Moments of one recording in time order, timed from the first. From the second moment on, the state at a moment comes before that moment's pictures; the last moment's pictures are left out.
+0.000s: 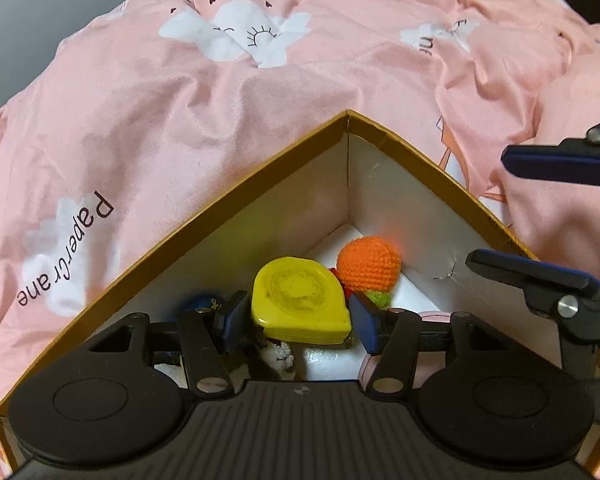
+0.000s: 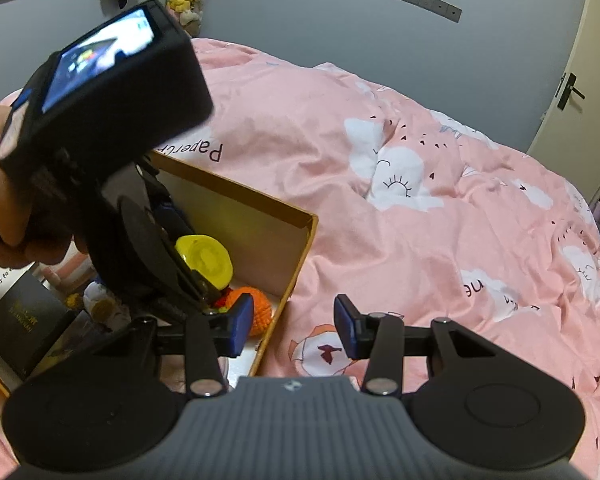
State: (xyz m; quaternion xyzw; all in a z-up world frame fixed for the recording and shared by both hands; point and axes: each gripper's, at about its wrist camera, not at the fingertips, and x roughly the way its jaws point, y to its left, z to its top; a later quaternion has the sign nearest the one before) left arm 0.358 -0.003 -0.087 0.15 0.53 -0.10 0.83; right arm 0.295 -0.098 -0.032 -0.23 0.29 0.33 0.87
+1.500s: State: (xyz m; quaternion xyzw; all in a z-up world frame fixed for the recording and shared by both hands) left arm 0.081 0.026 0.036 -0.07 0.24 0.12 0.96; right arm 0.111 -0.152 0.063 -0.05 0.23 0.34 0.91
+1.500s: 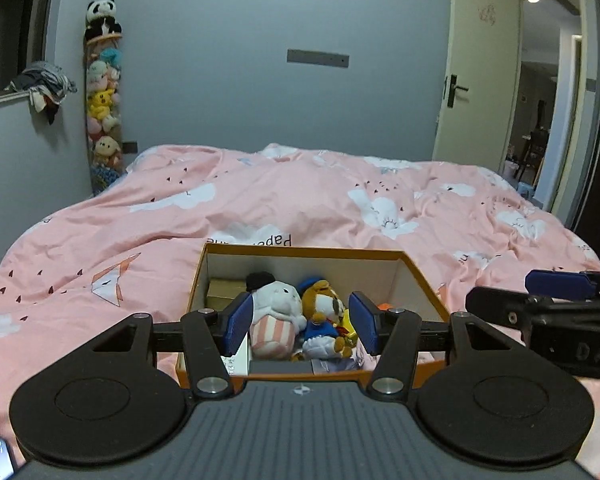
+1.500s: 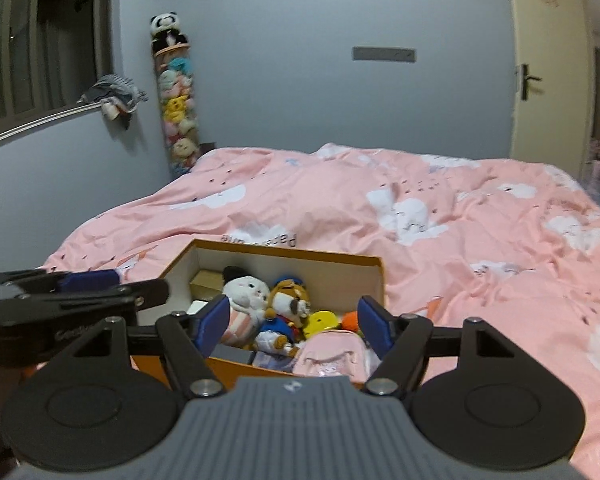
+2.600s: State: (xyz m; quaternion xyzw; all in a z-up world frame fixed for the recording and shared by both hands) left arm 0.085 0.028 -0.028 -0.06 0.32 0.13 0.94; right arm 0.124 -0.135 -0.018 -0.07 0.29 0.29 0.91
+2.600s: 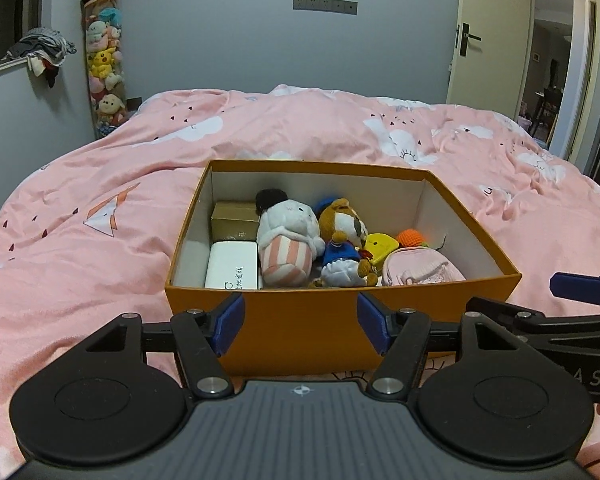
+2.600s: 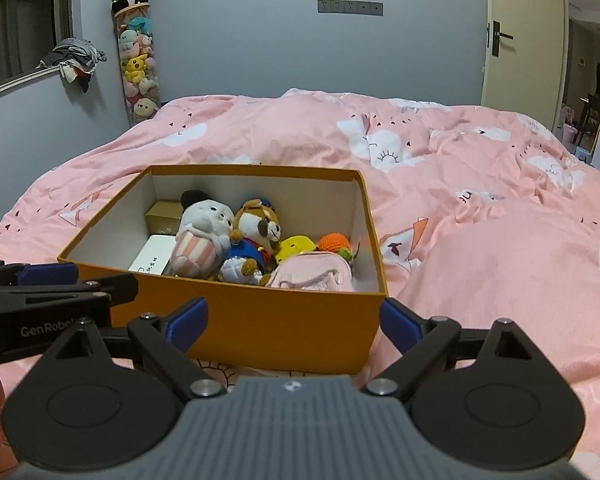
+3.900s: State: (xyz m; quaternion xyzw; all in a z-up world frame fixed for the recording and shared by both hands) left arm 0.084 0.034 -0.029 -0.06 0.33 0.14 0.93; right arm 0.122 -0.131 -0.021 -0.08 0.29 0.29 0.91
